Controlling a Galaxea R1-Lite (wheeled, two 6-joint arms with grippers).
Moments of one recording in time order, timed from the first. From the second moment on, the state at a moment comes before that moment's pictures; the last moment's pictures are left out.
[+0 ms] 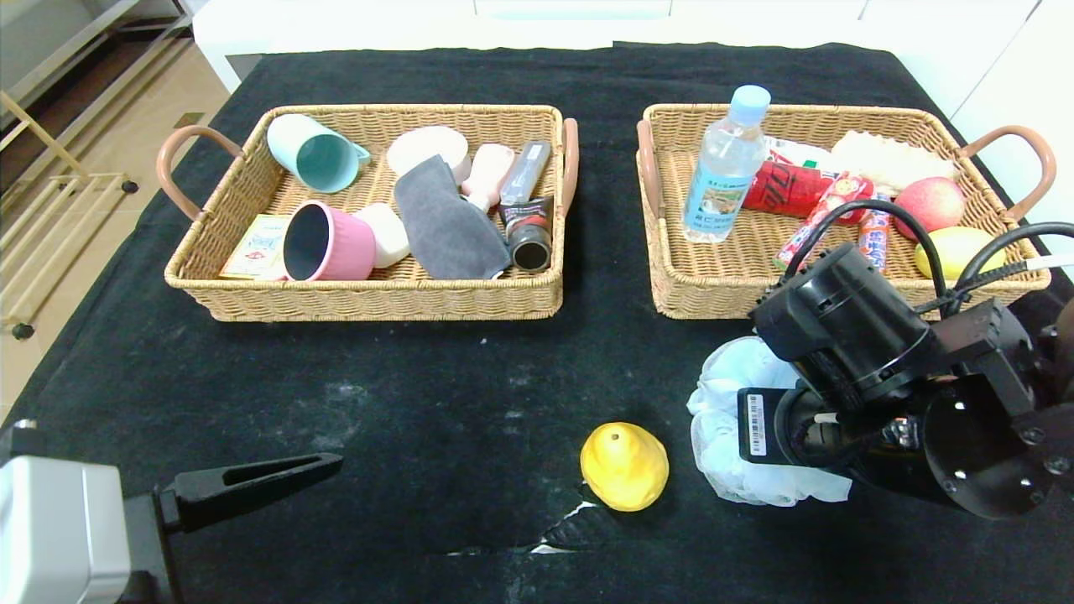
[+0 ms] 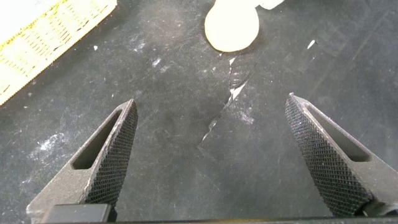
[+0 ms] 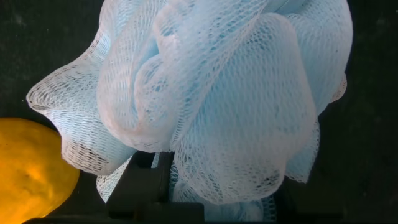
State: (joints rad) left arm -0.83 0.98 -0.46 -0.29 0.06 0.27; right arm 0.76 1.70 -1.27 0.50 -0.55 0.67
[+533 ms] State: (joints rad) left arm -0.84 0.98 -0.46 -0.29 0.06 0.29; right arm 0.78 1.67 -1.28 0.51 -0.57 0.66
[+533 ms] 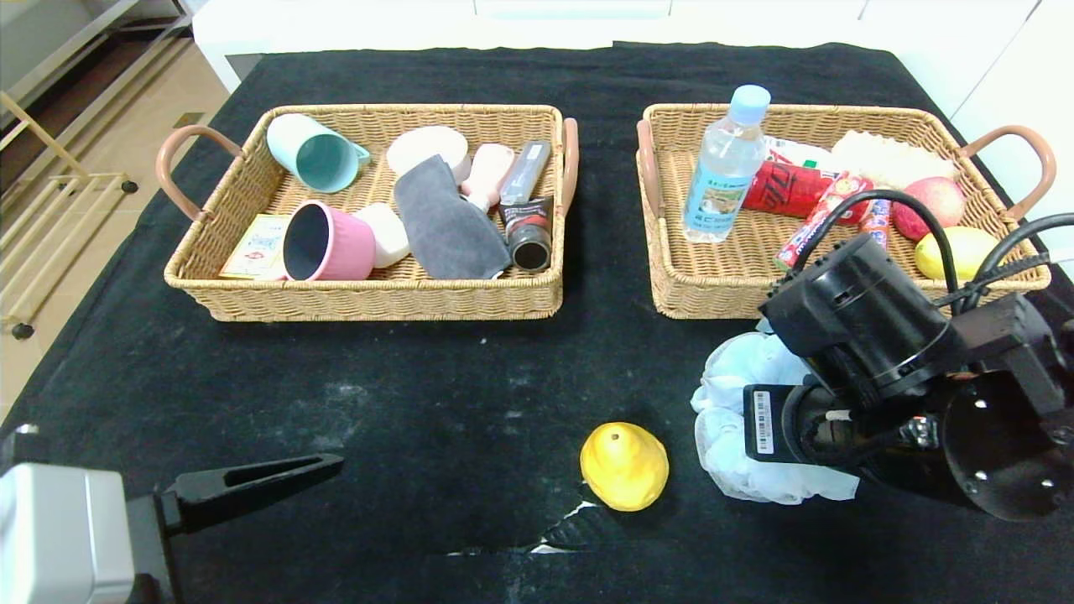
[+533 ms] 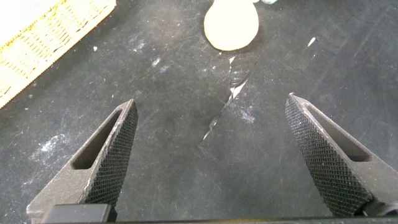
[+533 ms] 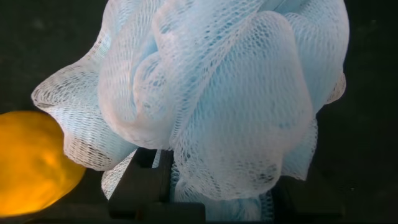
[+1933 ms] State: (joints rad) left arm -0.83 0.89 -0.48 -0.29 0.07 0.31; right arm 0.95 1.74 -1.70 0.49 0.05 0.50
